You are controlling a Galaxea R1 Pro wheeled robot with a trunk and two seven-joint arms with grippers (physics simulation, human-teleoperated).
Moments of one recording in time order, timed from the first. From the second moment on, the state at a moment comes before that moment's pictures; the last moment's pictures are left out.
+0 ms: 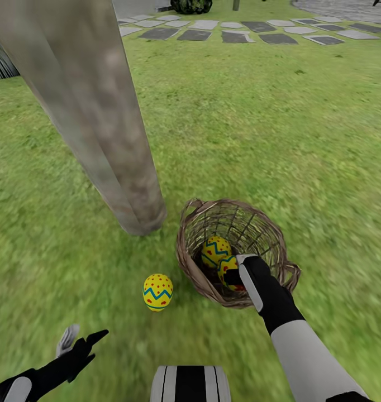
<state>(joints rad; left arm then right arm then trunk) -0.18 0.16 0.41 -1.02 0.74 0.81 -0.40 -0.74 0.09 0.14 -1.00 -0.20 1.01 -0.28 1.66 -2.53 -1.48</state>
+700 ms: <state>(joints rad) -0.18 0.15 0.41 -1.01 0.75 0.81 -0.40 -0.74 0.09 0.14 -1.02 -0.20 1.03 -0.28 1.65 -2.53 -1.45</state>
